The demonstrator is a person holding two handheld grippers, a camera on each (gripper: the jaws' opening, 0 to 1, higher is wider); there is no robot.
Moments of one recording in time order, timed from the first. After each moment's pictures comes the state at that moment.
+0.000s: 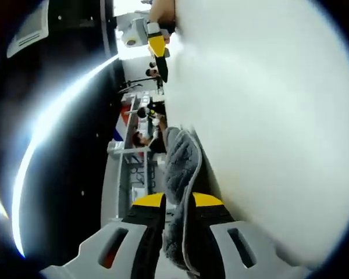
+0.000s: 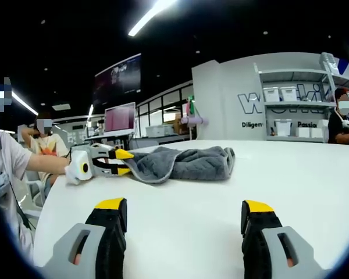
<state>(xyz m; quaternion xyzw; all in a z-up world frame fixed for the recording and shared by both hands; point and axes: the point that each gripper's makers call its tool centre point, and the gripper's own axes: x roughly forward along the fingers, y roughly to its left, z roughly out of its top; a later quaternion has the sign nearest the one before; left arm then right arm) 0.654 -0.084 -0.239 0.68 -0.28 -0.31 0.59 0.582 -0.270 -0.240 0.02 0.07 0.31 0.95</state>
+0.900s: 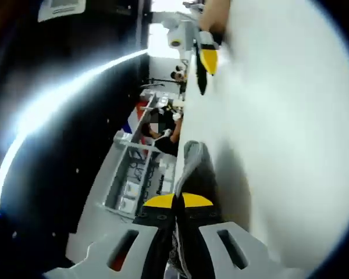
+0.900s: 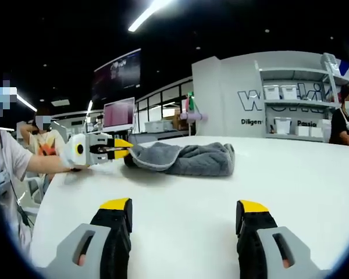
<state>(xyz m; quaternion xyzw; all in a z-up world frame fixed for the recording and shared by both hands) 0.639 -0.087 -0.196 0.52 -0.25 -0.37 0.73 0.586 -0.270 -0.245 0.01 0.08 0.30 0.95</state>
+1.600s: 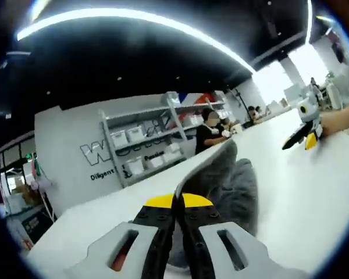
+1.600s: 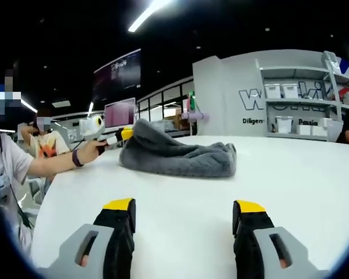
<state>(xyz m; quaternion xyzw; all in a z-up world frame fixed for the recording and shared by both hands) 0.743 0.014 -0.171 0.13 -0.09 -0.36 0.92 0.591 -0.262 -0.247 0.01 0.08 0.31 0.95</state>
